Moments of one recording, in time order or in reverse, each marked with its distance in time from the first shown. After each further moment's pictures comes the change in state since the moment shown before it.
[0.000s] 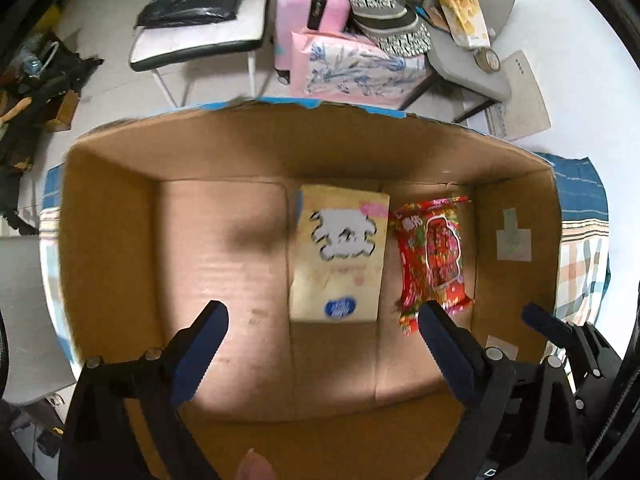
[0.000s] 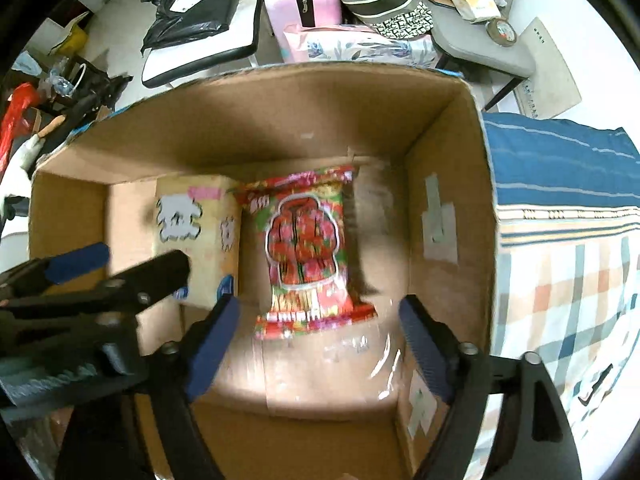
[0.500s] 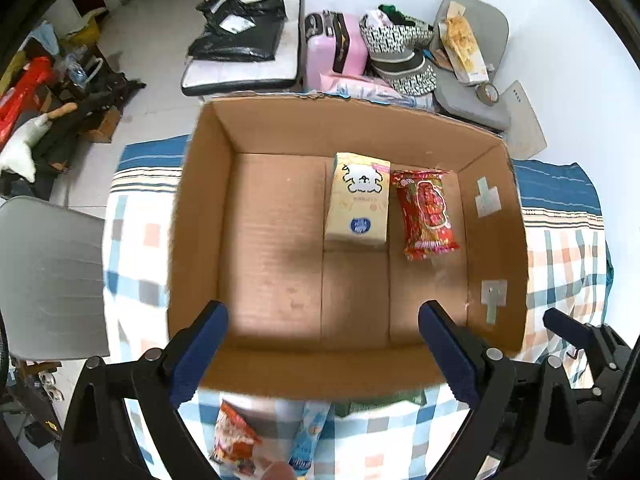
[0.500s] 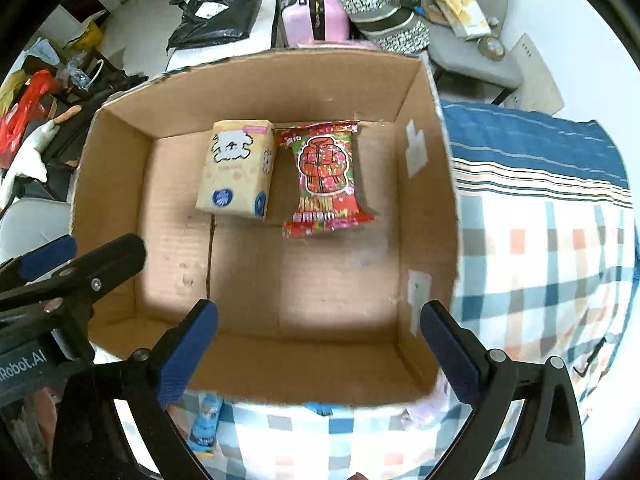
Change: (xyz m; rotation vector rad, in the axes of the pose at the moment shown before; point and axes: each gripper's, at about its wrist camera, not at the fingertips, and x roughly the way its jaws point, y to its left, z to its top) left arm -0.077 -0.003 -0.100 -0.025 -0.193 0.086; right arm -0.070 0.014 -0.101 -0.039 -0.091 -0.022
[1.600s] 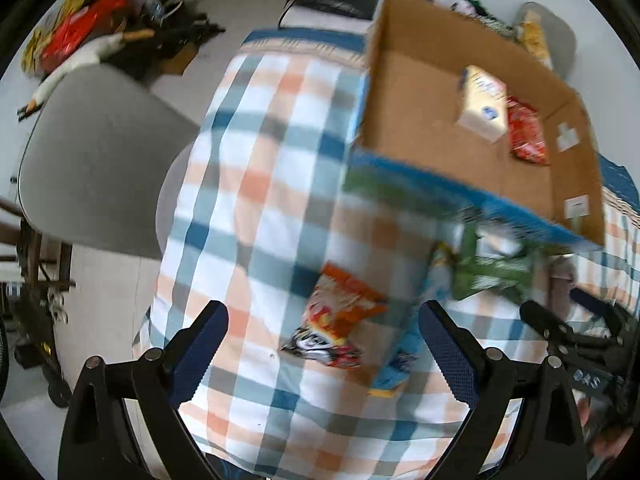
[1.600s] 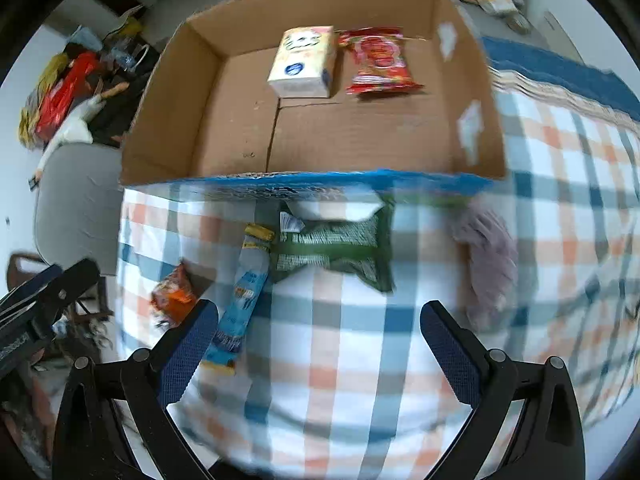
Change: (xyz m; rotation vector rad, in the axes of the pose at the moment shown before) left arm 0.000 0.102 -0.153 -0.209 0.078 0.139; right arm 0.010 0.028 -0.134 -0.104 0.026 0.132
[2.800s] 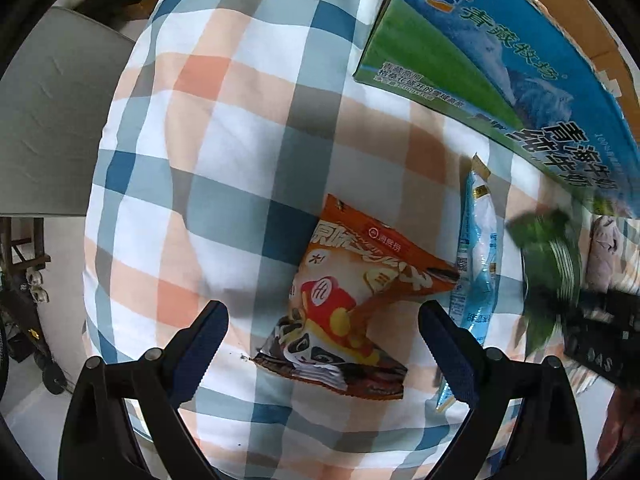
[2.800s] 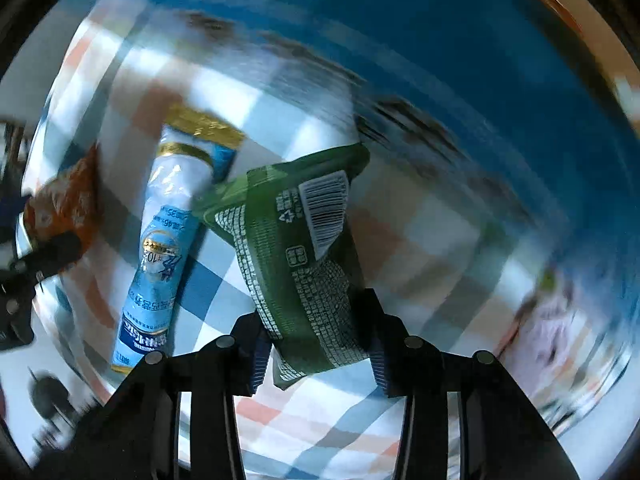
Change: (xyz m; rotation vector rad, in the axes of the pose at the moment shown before) left arm 0.110 0.005 -0.022 0.016 0.222 -0.095; right arm 0.124 -0.007 -0.024 -0.256 0.358 -0.143
